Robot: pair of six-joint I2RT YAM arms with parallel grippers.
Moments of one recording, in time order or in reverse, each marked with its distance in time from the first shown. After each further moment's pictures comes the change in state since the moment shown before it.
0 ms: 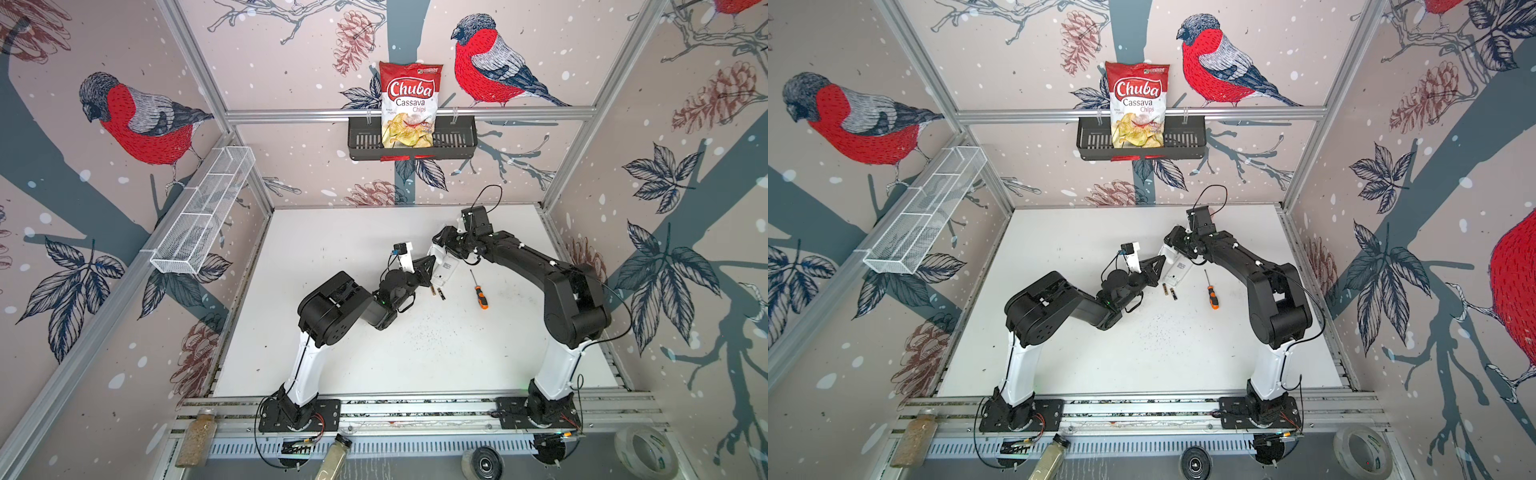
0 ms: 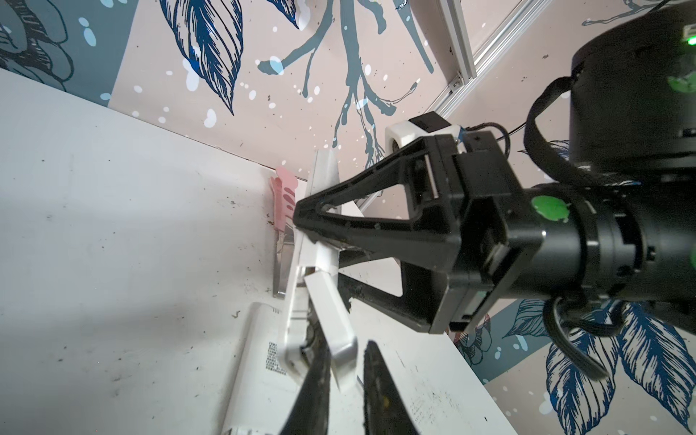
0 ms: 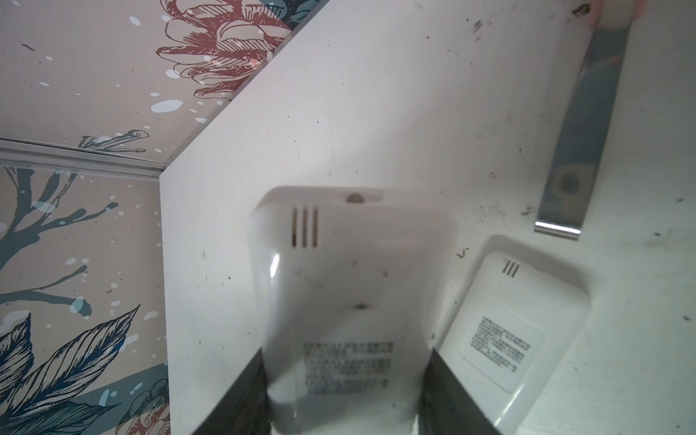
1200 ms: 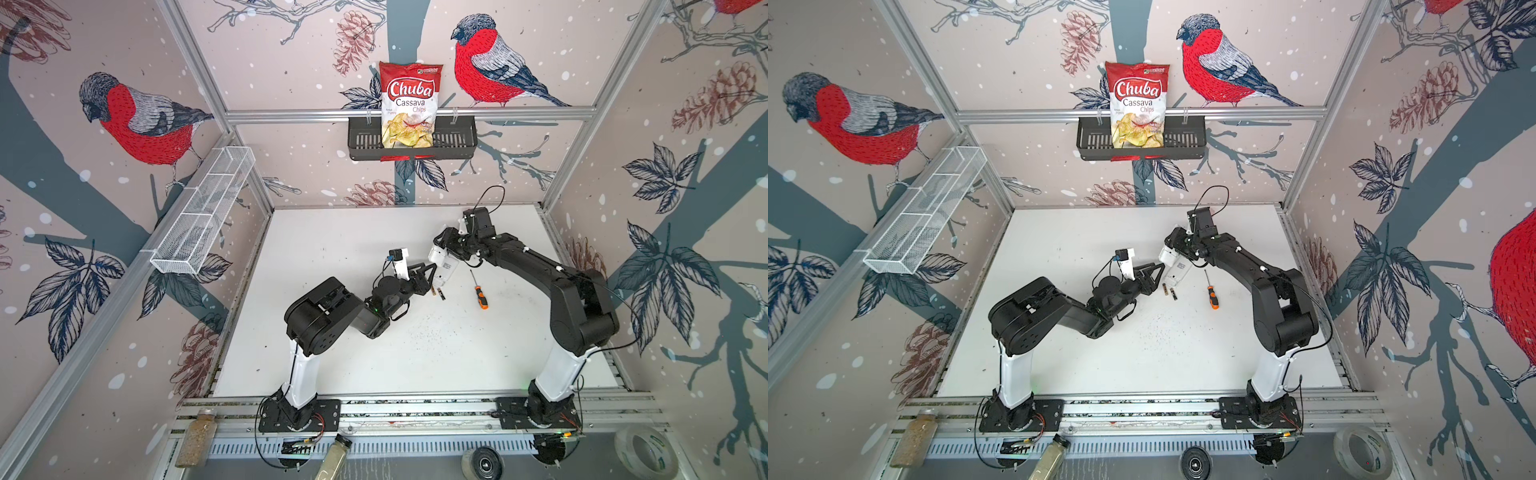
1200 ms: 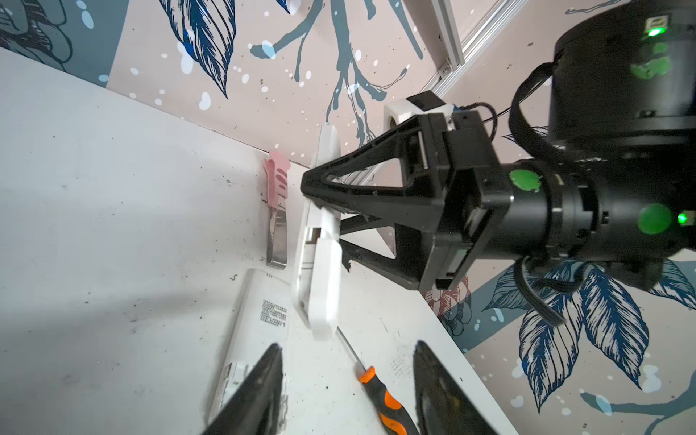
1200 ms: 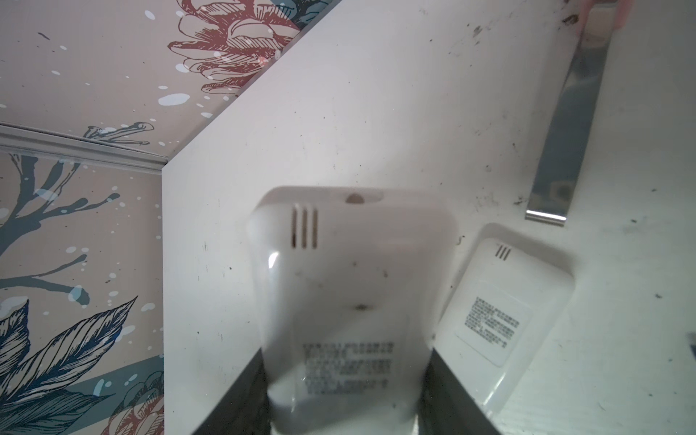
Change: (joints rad) left arm -0.011 -0.100 -0.120 -0.005 0.030 -0.017; right arm 0.016 -0.059 -0.040 -0.003 0.016 -0.023
